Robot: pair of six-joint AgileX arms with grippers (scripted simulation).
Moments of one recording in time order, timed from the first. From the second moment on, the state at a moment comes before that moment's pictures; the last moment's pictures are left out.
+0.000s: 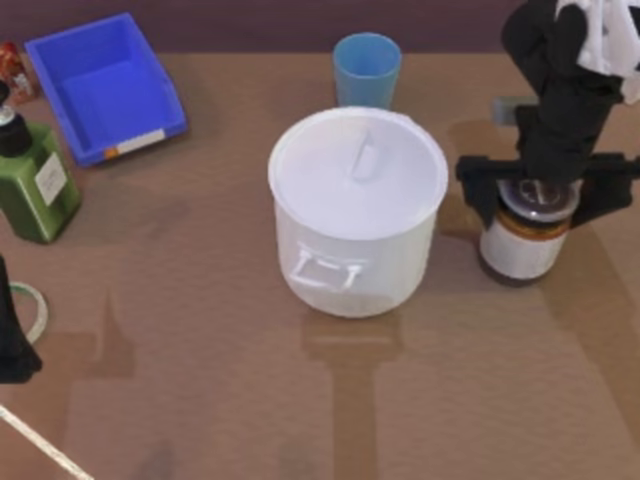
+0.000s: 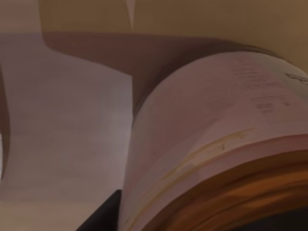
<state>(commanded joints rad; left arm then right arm) 0.00 0.00 0.00 0.00 0.00 0.00 0.28 2.25 1.76 -1.08 0.00 0.29</state>
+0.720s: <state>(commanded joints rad) 0.00 0.00 0.00 0.00 0.00 0.00 0.28 2.25 1.76 -1.08 0.00 0.29</state>
